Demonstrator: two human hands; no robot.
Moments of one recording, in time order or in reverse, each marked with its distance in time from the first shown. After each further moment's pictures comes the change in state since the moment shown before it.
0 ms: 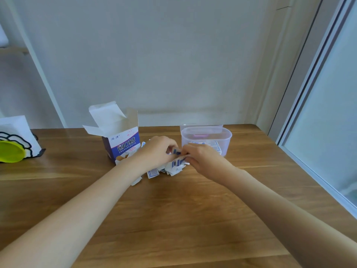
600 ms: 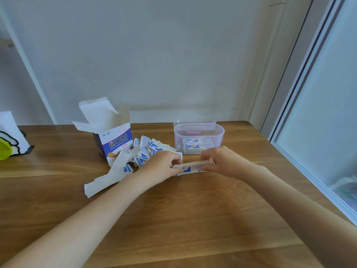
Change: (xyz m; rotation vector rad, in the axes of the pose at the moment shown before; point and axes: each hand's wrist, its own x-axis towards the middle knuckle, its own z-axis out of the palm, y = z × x) left_hand -0.011 0.013 0.043 -0.148 -0.077 0.016; right_hand -0.033 0.039 -0.022 -0.034 -0.229 0.200
